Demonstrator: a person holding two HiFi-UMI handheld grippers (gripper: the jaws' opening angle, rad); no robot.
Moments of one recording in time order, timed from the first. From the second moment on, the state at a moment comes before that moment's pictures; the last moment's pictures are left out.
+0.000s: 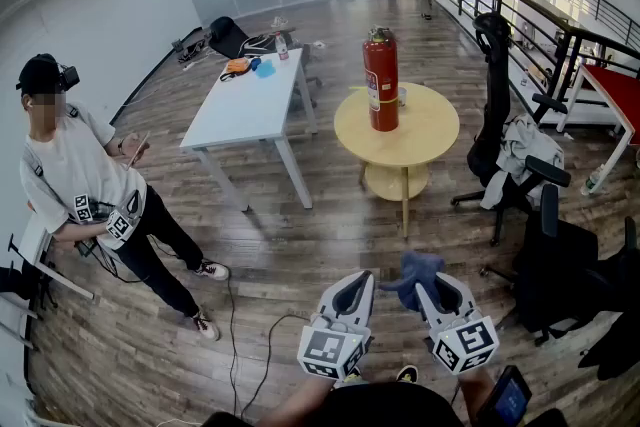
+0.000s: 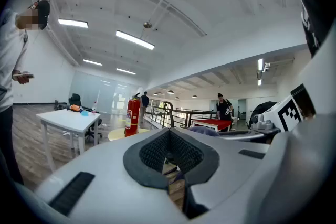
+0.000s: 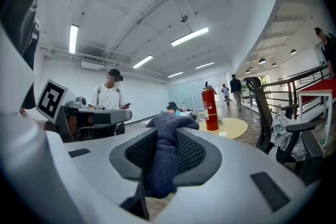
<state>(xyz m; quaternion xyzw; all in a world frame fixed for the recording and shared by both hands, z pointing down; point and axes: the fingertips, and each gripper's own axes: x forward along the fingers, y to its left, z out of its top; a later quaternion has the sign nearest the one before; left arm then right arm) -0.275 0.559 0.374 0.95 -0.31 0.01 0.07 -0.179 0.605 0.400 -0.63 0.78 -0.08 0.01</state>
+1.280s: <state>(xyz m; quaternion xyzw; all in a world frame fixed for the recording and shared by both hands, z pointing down) -0.270 0.405 0.394 0.95 -0.30 0.01 0.07 -0.159 0.445 0.413 -0.62 0.77 -0.09 0.06</state>
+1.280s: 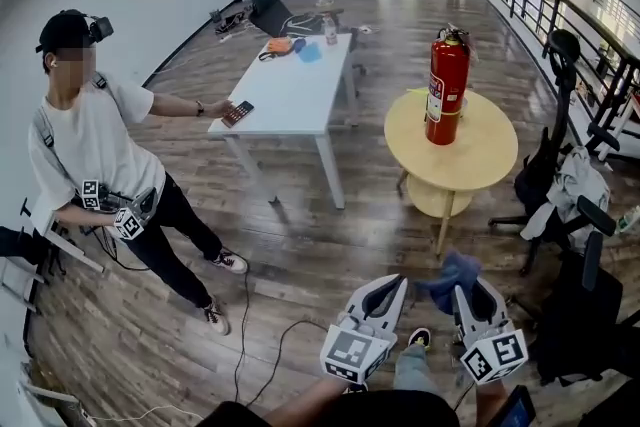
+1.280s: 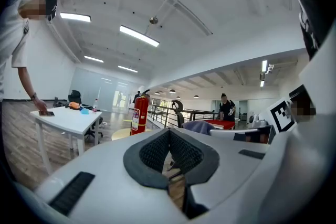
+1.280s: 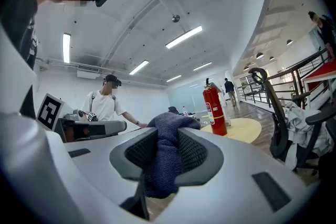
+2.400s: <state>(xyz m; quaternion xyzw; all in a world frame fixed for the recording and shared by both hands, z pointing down) -0.088 0.165 0.399 0.94 -0.32 0.03 0.07 0.013 0.207 0.423 -0.60 0.79 -0.12 0.05</state>
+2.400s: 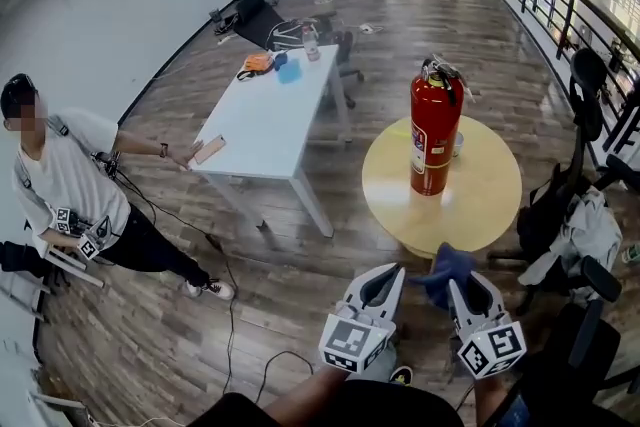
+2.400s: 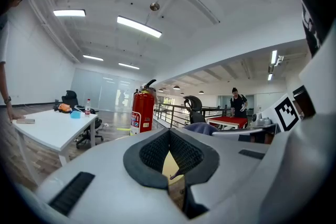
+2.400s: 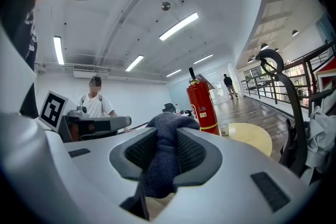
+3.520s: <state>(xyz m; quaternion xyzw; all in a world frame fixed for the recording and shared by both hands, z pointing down) -0.062 -0.052 0.393 0.95 -0.31 0.02 0.08 0.043 -0.018 0.413 -0.62 0.78 -0.11 0.02</state>
